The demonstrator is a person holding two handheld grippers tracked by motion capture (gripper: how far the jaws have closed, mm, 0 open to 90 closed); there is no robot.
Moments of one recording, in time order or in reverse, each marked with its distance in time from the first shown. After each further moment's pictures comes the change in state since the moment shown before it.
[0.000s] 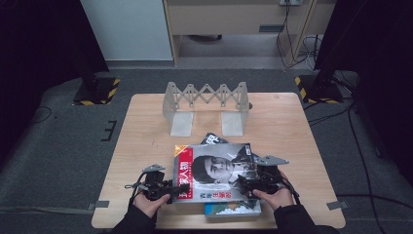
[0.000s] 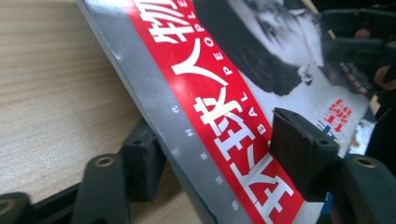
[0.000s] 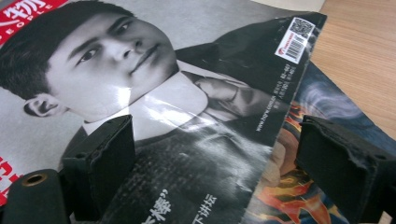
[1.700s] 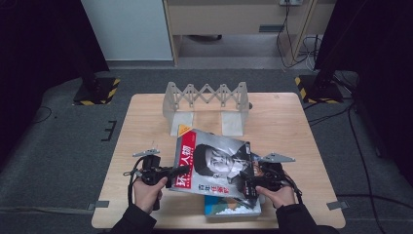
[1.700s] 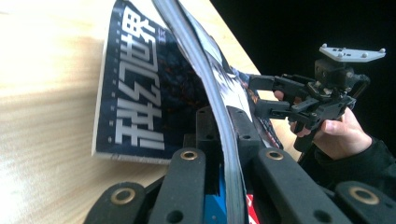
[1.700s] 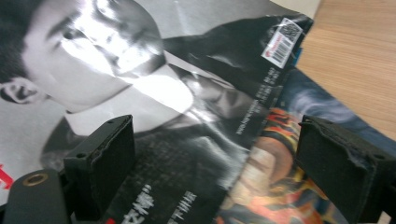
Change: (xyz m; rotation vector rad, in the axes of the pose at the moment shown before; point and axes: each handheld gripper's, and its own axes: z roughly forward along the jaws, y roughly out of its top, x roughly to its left) left arm -0.015 0.049 -0.018 -0.117 -0.166 -0.041; right arm -0.013 0.002 -0.004 -0.053 0.040 0.084
